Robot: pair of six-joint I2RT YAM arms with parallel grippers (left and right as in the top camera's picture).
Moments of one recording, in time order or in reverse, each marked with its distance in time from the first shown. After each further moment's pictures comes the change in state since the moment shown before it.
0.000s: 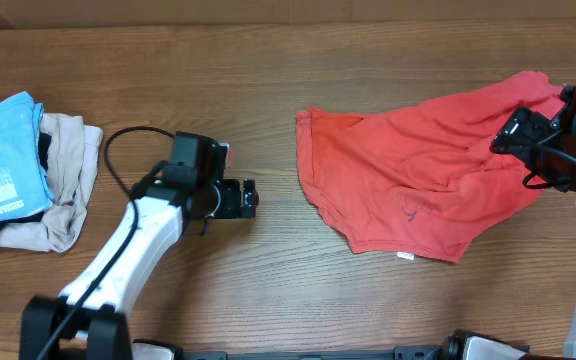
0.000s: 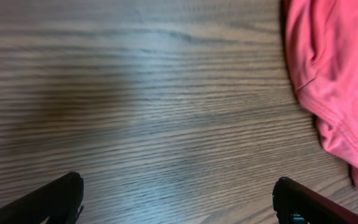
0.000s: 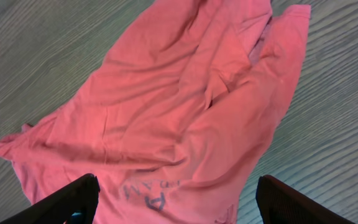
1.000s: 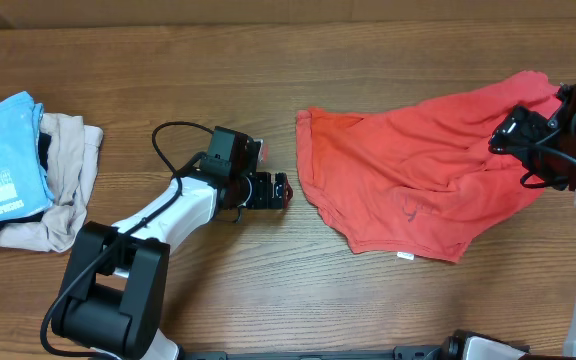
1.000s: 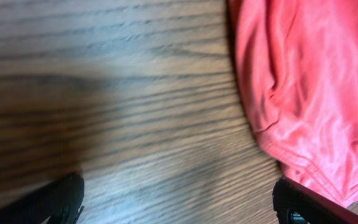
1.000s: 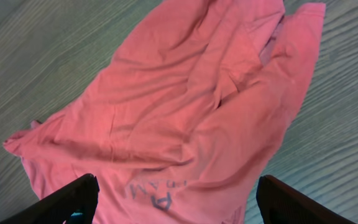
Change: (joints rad) left arm -0.101 0.255 0.042 0.260 0.132 -0.087; right arm 0.000 0.000 -0.010 0.019 -0.036 -0.003
